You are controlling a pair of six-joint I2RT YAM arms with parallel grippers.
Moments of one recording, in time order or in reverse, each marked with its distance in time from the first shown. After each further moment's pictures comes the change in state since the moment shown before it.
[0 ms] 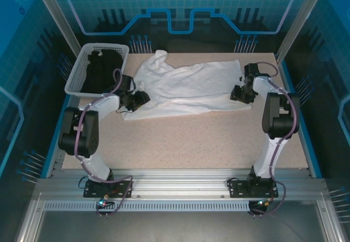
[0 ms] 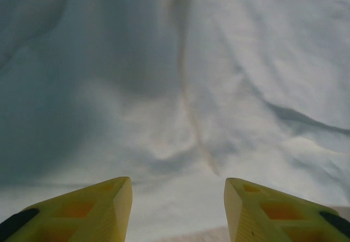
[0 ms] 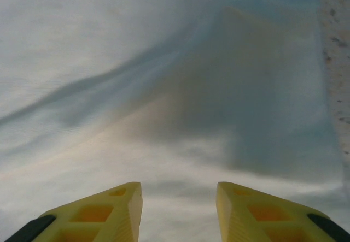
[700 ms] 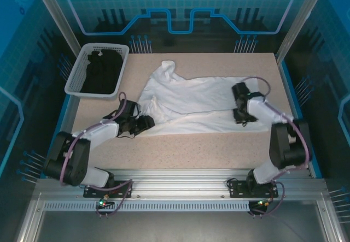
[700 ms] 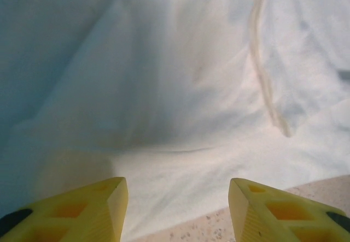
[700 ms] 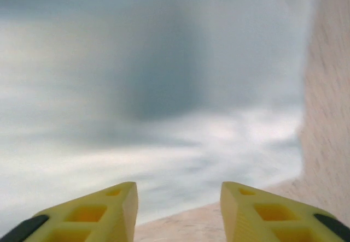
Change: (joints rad) left arm -0.146 -0.360 -0.418 0.080 0.013 -0.011; right arm 0.267 -0.486 -0.437 -0.034 0.415 -0.120
